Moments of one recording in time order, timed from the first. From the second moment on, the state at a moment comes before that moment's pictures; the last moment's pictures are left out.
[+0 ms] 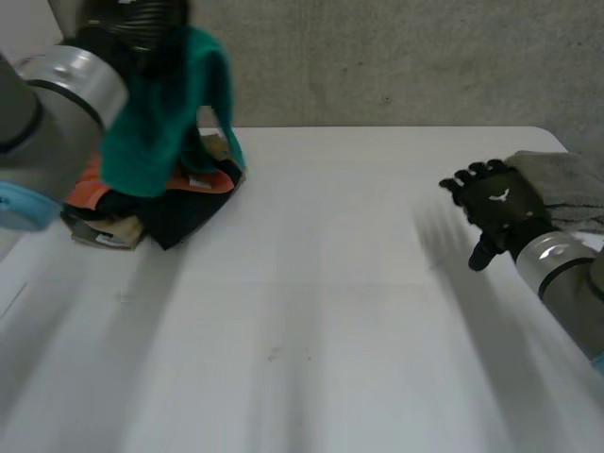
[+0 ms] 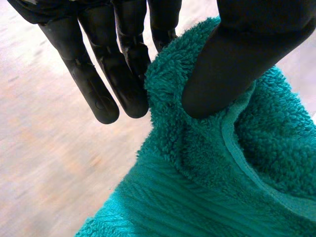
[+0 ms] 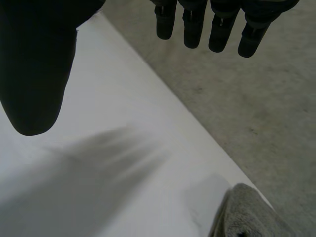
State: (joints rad) left arm 4.32 -1.91 -1.07 3.24 -1.40 3.49; right arm 1.75 -1.27 1.71 -0.27 1.31 2.62; left_hand 1.05 1.19 1.19 1.20 0.97; right_hand 0.22 0.20 0.21 0.21 0.05
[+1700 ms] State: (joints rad) left arm 4.17 -2.15 -1.30 3.23 -1.53 3.64; right arm 1.99 -1.05 1.35 0.22 1.32 2.68; left_hand 0.63 0.65 0.66 0.65 0.47; right_hand 0.51 0.51 0.52 0.52 0.32
